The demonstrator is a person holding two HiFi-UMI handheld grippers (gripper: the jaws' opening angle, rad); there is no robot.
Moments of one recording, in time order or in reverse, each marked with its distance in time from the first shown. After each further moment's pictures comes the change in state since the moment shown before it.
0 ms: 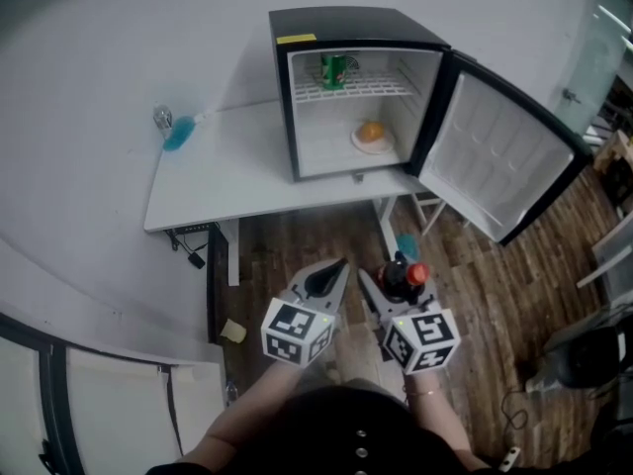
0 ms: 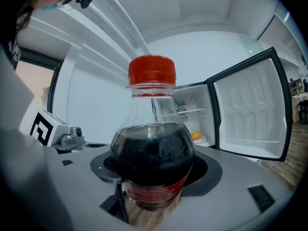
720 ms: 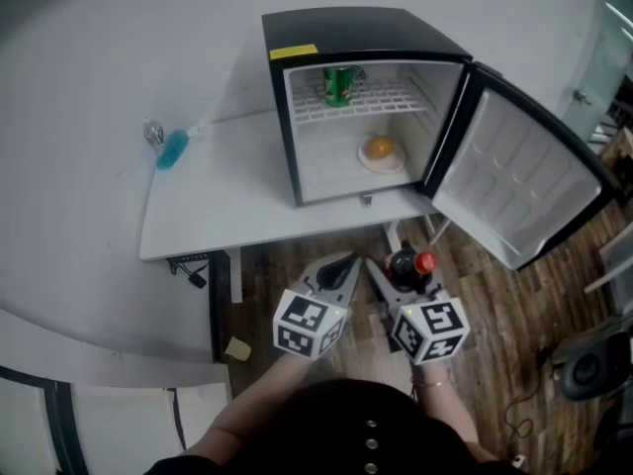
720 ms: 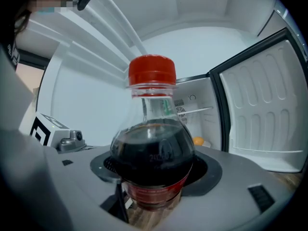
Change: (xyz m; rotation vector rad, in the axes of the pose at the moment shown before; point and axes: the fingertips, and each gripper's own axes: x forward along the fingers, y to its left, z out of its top) left arm 0.095 0.069 0.020 0.024 0.014 -0.045; right arm 0.107 -0.055 0.025 0.012 -0.007 0.002
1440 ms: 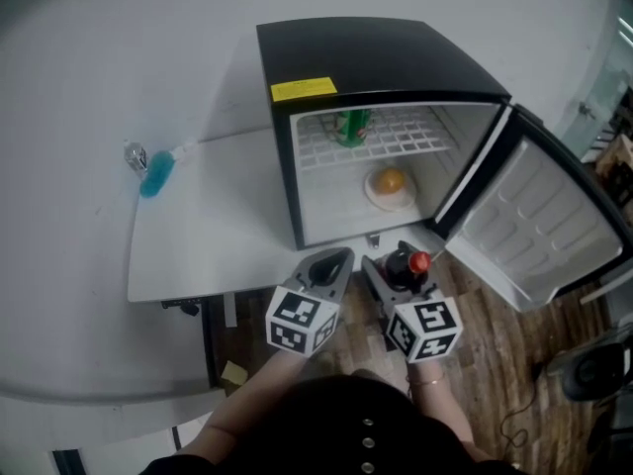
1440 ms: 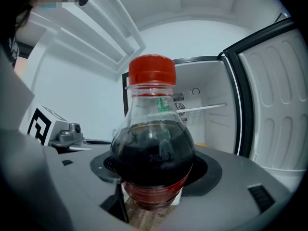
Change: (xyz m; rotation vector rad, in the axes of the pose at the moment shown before) left arm 0.081 0.126 0.029 -0.024 0.002 0.001; right arm 0.137 -0.045 0.022 -0.034 0.033 -0.056
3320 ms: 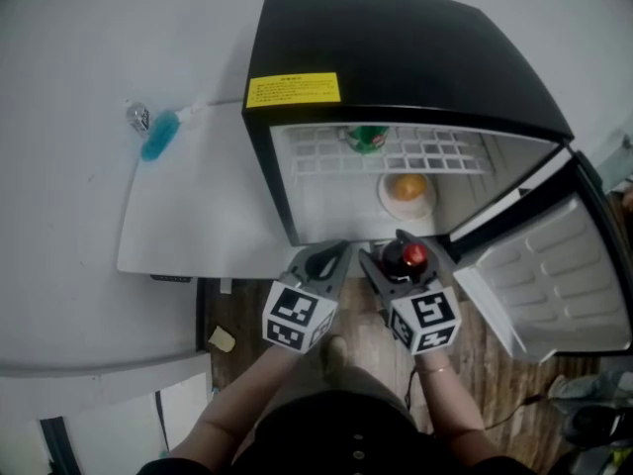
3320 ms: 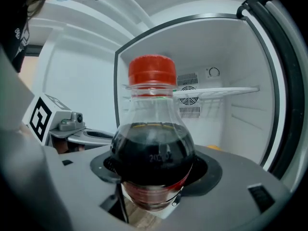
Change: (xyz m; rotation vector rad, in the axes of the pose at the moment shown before) left arm 0.062 0.047 -0.020 -0.031 0.056 0.154; right arm 0.084 -0.043 -0.021 -0.125 0.135 0.228
